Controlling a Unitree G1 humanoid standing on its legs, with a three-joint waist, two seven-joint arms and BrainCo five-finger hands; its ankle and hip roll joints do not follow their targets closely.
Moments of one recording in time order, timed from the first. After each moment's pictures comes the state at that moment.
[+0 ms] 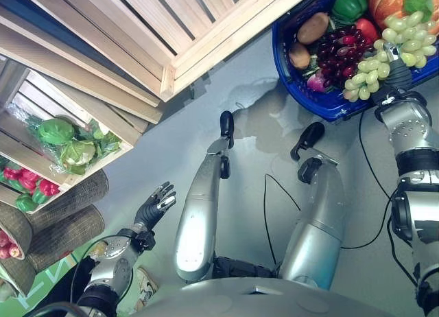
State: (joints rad) left arm 0.16 0.41 -0.20 0.49 -0.72 -0.12 -0.32; right arm -0.83 -0.73 -0.02 0.89 1.03 0.13 0.10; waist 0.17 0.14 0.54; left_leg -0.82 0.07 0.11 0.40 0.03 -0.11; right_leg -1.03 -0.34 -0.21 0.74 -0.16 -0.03
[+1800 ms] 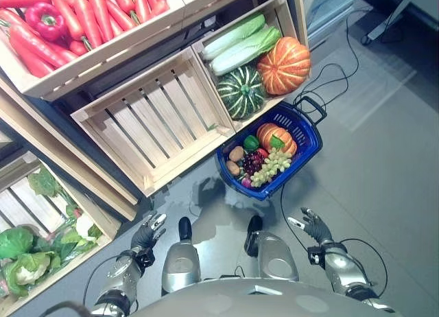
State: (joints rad) left arm 0.08 0.25 -0.03 1.04 -0.62 -0.14 -0.34; right arm 0.07 -0.28 0.14 1.06 0.15 -0.21 0.02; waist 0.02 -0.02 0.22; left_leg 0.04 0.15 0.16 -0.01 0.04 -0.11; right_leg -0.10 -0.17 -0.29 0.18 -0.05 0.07
